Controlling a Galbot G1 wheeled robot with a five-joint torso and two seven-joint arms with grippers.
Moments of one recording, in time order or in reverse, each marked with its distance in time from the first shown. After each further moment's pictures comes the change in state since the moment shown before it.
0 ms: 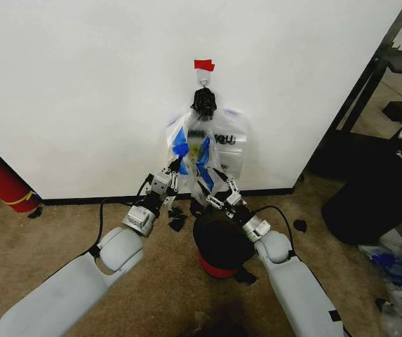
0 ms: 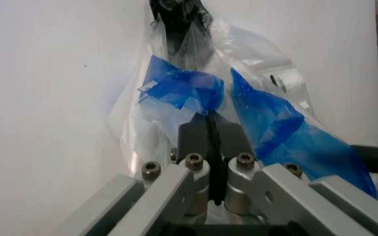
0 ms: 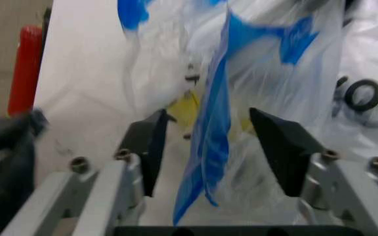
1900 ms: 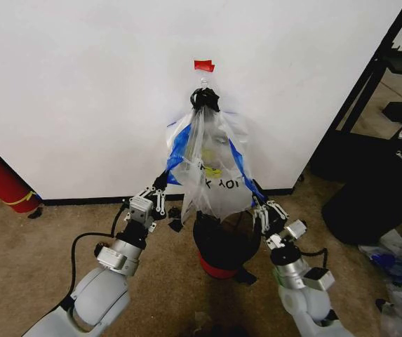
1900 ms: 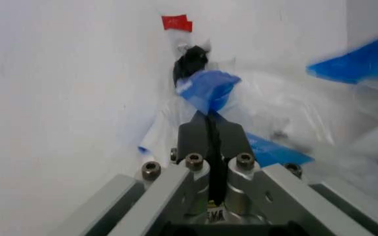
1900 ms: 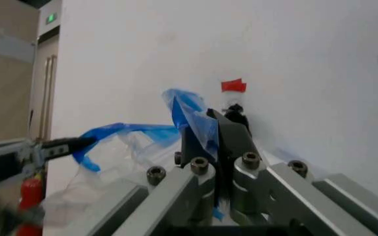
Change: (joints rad) left arm 0.446 -0.028 -0.284 -0.307 0.080 -0.077 0.016; right arm -0.536 -0.095 0.171 0.566 0.488 0.106 -0.062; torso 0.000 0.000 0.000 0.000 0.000
